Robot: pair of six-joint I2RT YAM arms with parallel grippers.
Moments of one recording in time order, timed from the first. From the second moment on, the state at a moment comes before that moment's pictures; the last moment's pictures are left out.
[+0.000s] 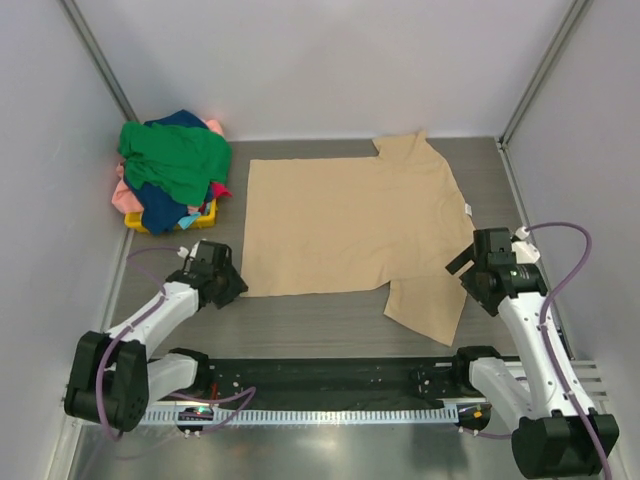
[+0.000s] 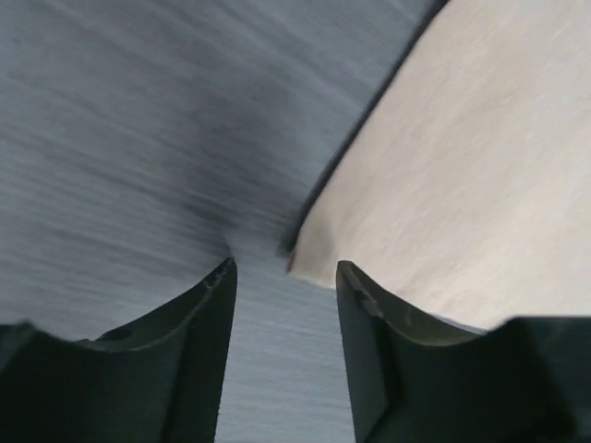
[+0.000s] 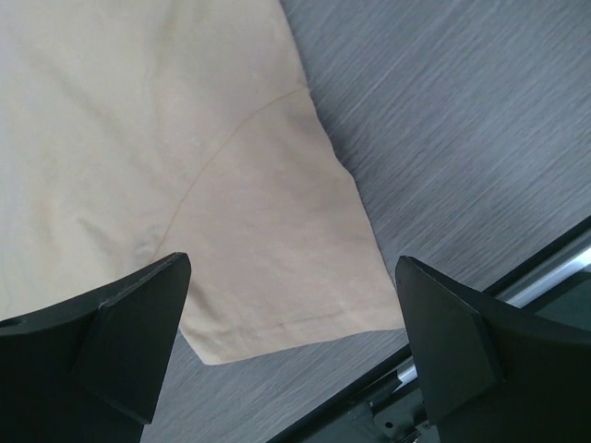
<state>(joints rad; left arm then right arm) -0.24 1.12 0.49 -0.45 -0.09 -0.84 0.03 0.82 0.79 -1.00 0.30 0.85</state>
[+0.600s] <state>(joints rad) -0.24 1.23 0.48 -0.21 -0.03 -0.85 0.04 0.91 0.59 -0.95 0.11 0.98</state>
